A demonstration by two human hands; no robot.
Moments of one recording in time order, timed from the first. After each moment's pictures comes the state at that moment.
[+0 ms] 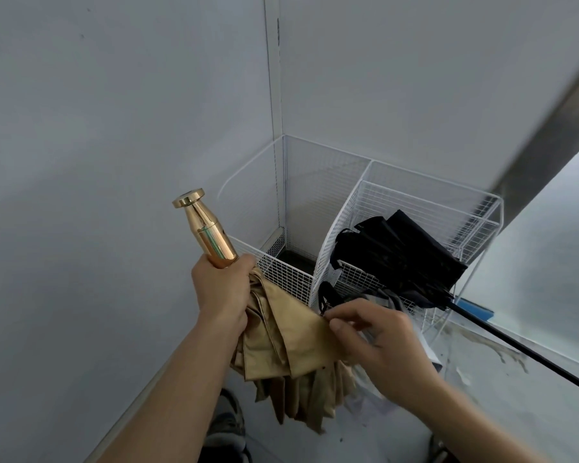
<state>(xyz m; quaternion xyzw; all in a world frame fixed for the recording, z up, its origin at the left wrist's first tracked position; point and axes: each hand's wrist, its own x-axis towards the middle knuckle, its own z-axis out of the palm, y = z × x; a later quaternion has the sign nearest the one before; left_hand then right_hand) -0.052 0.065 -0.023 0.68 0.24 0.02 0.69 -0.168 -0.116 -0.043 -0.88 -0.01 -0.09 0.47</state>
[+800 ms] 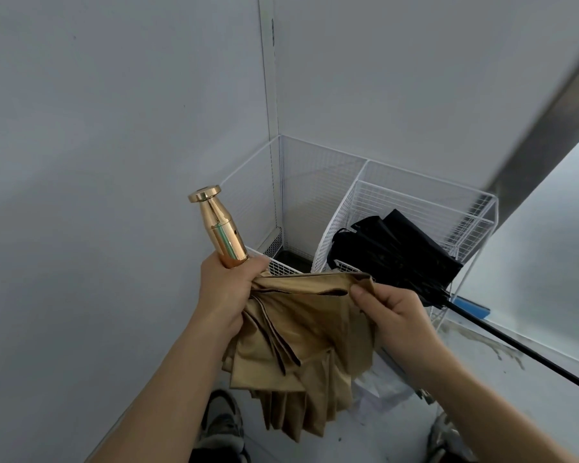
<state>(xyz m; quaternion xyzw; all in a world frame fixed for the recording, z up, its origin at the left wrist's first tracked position) -0.054 0.067 -0.020 0.69 0.14 -0.05 0.71 -0.152 -0.129 -0.030 -0.72 0.13 -0.02 0.68</state>
